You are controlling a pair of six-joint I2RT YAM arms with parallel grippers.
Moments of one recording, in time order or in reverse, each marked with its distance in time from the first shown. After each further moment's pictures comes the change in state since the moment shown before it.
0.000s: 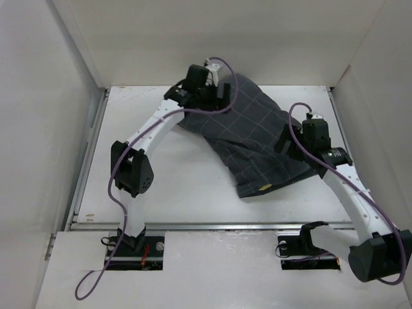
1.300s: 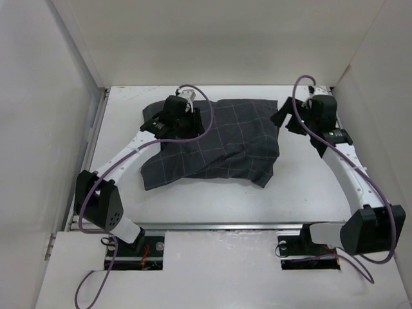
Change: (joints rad) left arm 0.084 -0.443 -0.649 0.185 -0.124 -0.190; right arm -0.069 0.262 0.177 0.271 -0.292 -0.031
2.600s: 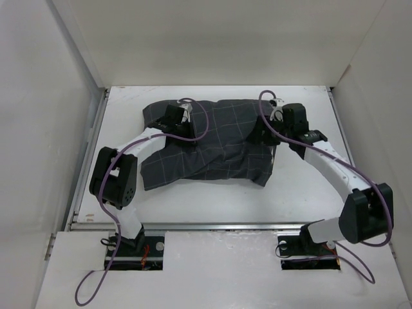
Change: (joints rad) left arm 0.109 0.254 -0.069 0.132 0.152 0.008; right arm 0.132 0.050 -0.100 0.018 -0.151 -0.100
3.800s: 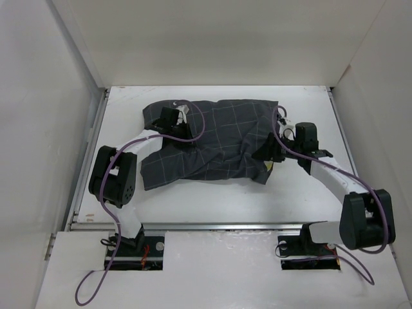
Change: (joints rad) left arm 0.053 0.011 -0.054 0.082 0.082 -0.007; right arm -0.146 -0.066 -0.307 0.183 -0.316 0.050
